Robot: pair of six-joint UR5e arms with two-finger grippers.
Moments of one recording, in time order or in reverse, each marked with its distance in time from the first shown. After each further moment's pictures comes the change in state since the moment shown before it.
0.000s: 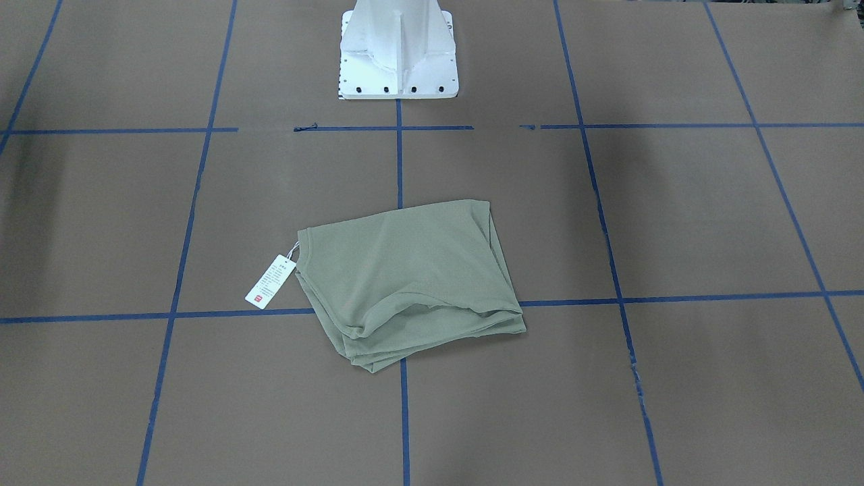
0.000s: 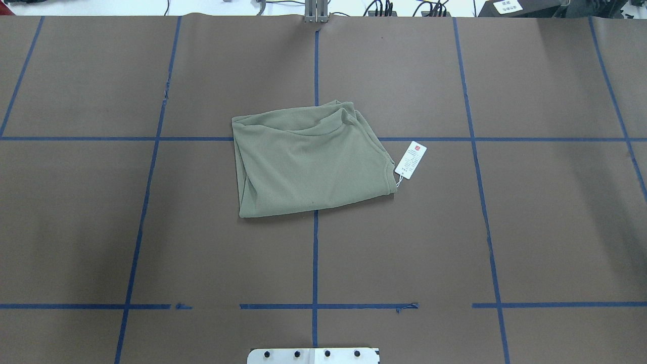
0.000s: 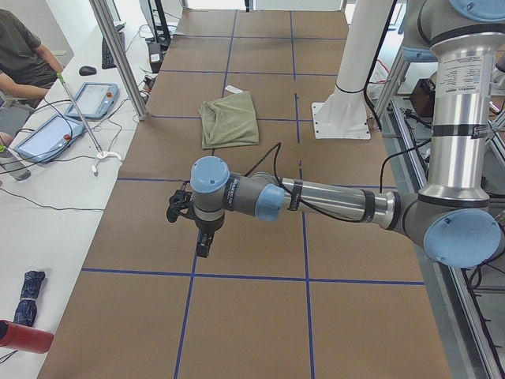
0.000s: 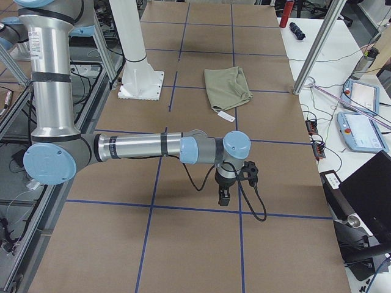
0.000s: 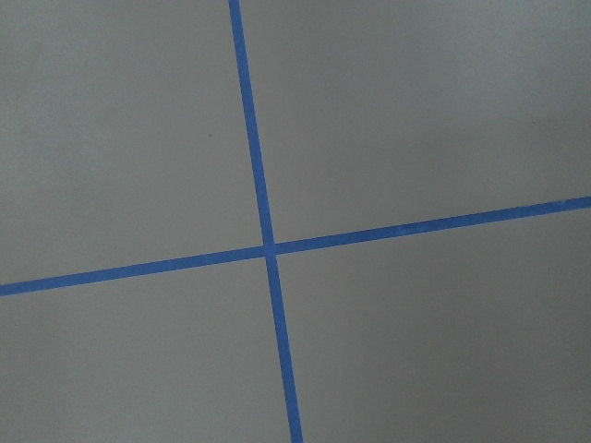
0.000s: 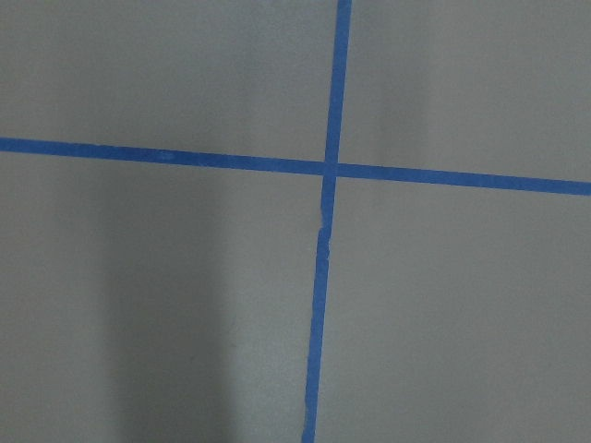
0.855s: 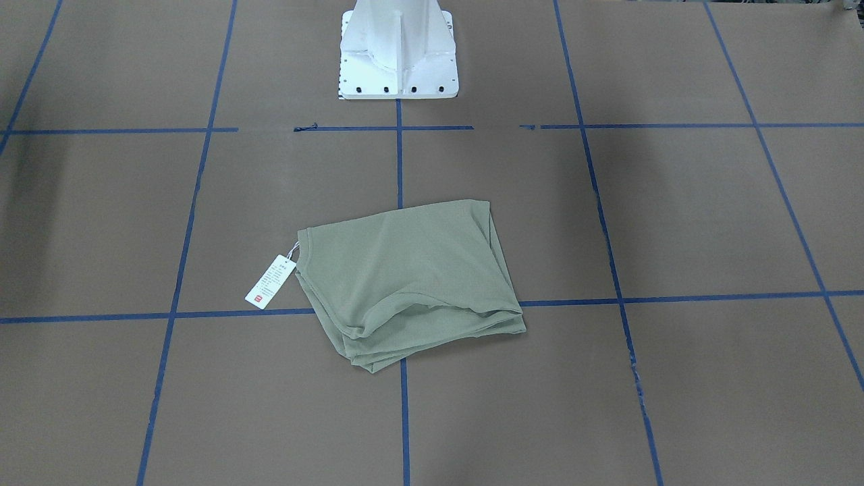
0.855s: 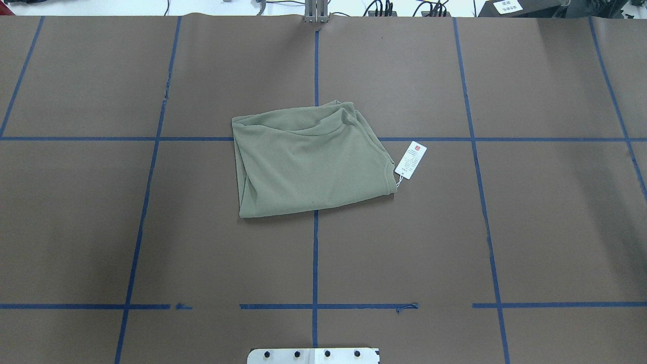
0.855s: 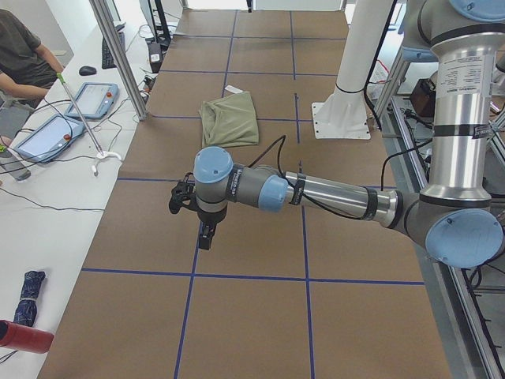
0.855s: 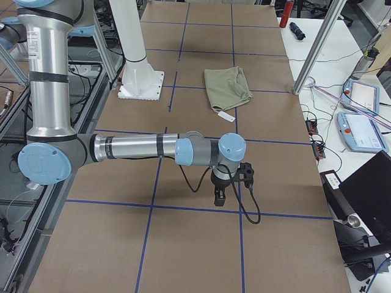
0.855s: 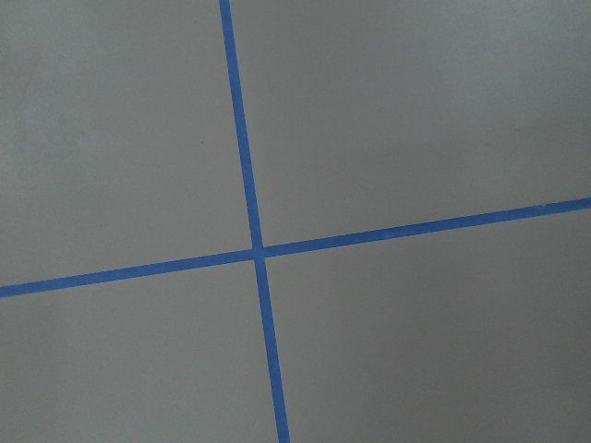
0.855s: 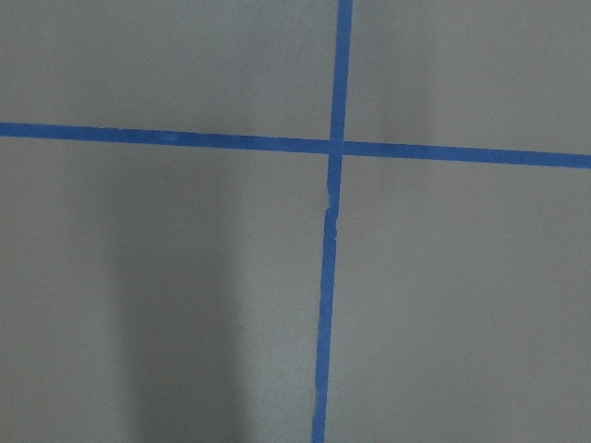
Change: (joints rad) left arm 0.000 0.012 -0.057 0.033 -0.006 0.001; right arm 0.000 -0.032 0.017 0.008 0.032 0.011
